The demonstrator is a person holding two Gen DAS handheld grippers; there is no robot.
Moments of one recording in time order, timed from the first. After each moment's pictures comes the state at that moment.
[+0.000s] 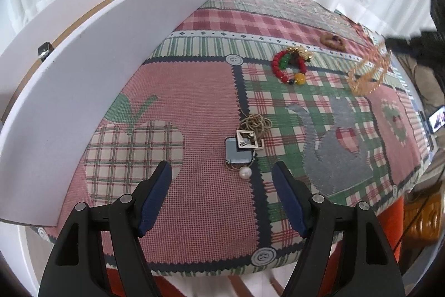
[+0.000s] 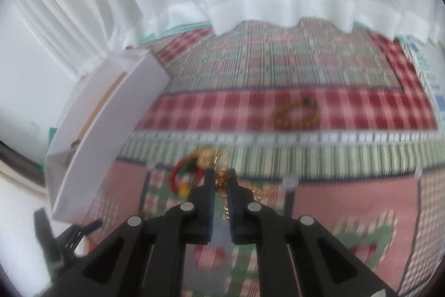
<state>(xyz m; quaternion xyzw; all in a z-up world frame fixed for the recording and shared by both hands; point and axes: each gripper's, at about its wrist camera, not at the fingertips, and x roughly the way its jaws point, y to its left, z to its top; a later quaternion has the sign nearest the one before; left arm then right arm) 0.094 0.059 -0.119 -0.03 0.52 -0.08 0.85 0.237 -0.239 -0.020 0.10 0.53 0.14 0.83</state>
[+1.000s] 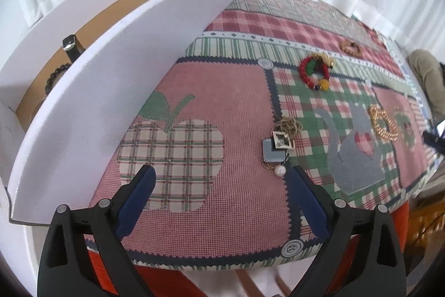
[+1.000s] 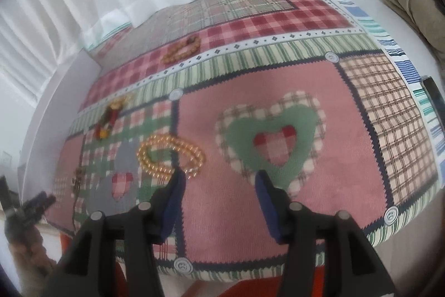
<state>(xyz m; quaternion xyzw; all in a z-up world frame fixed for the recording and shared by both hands) 0.096 0.094 -0.111 -0.04 0.52 -0.05 0.85 0.109 -0.343 -0.075 0.14 0.53 0.00 0.84</state>
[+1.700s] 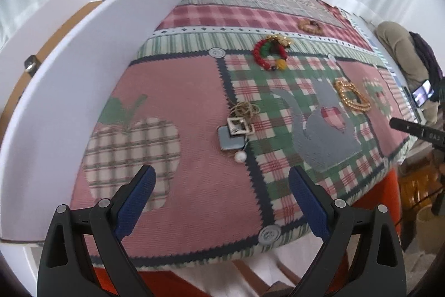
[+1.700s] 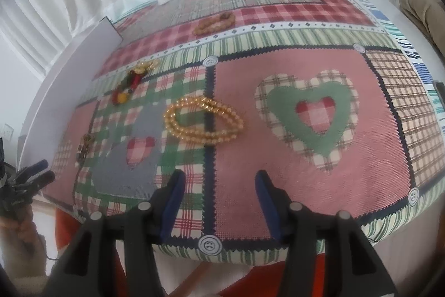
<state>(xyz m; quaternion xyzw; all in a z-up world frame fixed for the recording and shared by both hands) 0.091 0.063 -0.114 0.00 0.52 -0.14 0.84 0.087 -0.297 -0.092 0.11 0.54 0.04 0.83</state>
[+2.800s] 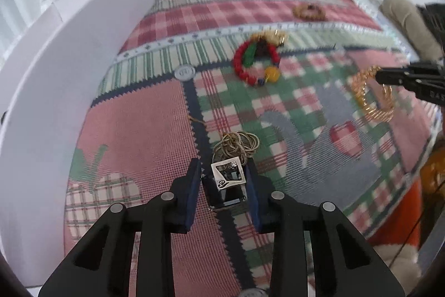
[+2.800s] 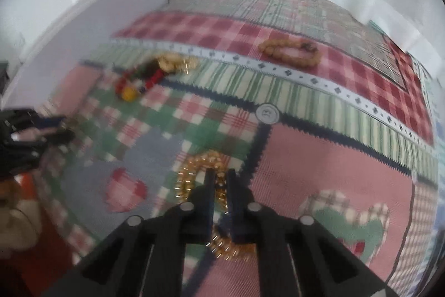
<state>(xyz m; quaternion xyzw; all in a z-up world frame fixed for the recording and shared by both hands) 0.137 0.010 -0.124 0.06 0.53 -0.14 0.83 0.191 -0.253 -0.100 -0.07 0.54 0.17 0.82</state>
